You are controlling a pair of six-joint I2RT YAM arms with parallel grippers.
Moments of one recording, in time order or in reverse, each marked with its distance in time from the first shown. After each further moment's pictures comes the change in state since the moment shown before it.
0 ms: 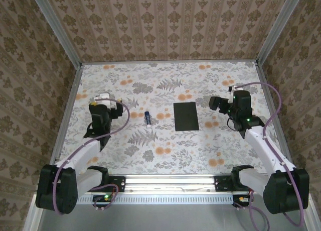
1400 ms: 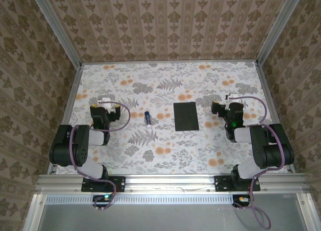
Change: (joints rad) left arm 0.164 0.480 -0.062 0.515 0.154 0.160; right arm -0.062 0.465 -0.296 0.945 0.117 -0.177
